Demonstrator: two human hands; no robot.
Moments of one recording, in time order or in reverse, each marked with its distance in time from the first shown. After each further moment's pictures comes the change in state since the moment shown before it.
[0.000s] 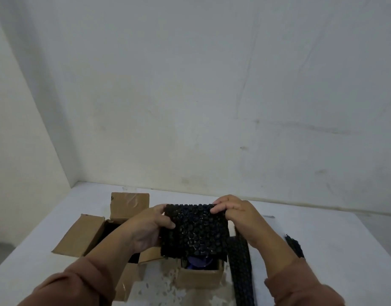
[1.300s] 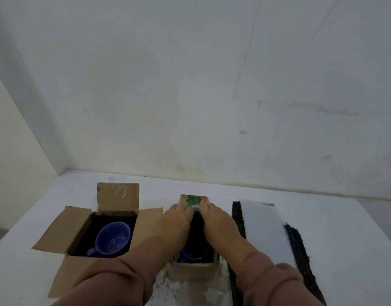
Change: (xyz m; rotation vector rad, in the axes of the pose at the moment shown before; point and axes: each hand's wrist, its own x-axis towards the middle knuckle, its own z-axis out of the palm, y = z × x) left_hand 0.077 -0.052 0.047 1.555 0.246 0.473; right_hand 0.030 0.080 0.038 -1.101 -0.011 -0.156
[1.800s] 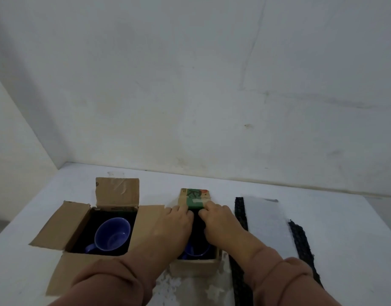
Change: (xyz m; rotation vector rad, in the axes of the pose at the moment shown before) left_hand -0.002 0.001 0.003 0.389 -0.181 0.026; right_hand 0.009 0.007 0.004 -0.168 -0.081 -0.157
